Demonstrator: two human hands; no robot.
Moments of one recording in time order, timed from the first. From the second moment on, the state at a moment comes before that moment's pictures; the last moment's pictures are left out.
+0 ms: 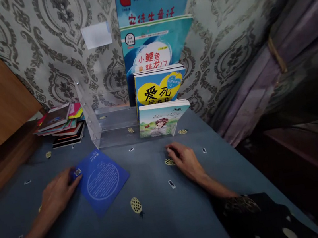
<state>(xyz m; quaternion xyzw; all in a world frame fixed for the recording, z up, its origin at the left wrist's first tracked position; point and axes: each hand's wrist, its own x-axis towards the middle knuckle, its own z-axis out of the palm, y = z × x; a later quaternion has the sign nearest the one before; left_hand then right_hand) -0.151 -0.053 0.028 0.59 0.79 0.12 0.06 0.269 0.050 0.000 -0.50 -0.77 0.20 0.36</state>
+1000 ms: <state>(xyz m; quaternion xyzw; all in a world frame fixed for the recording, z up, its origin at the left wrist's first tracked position) -0.052 -0.036 0.024 0.70 0.68 0.13 0.15 0.265 0.043 0.000 -0.44 -0.82 0.17 0.32</state>
